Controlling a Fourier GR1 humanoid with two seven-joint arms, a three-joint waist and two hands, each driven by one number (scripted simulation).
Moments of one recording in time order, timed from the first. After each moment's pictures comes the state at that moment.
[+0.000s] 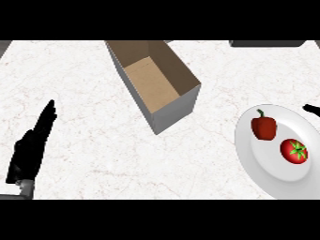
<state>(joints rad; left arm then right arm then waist) 0.00 0.37 -0.12 -1.53 -0.01 0.22 0.08 -0.07 -0.94 0.12 -1.55 0.17 0.45 0.07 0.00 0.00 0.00</state>
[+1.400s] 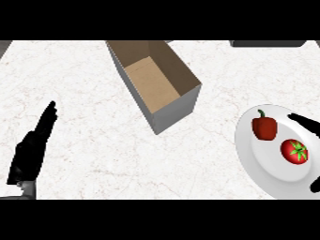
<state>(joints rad) 0.02 0.25 0.00 -1.55 -0.13 0.10 0.08 -0.06 -0.63 -0.03 -1.48 0.58 0.54 0.02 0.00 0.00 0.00</state>
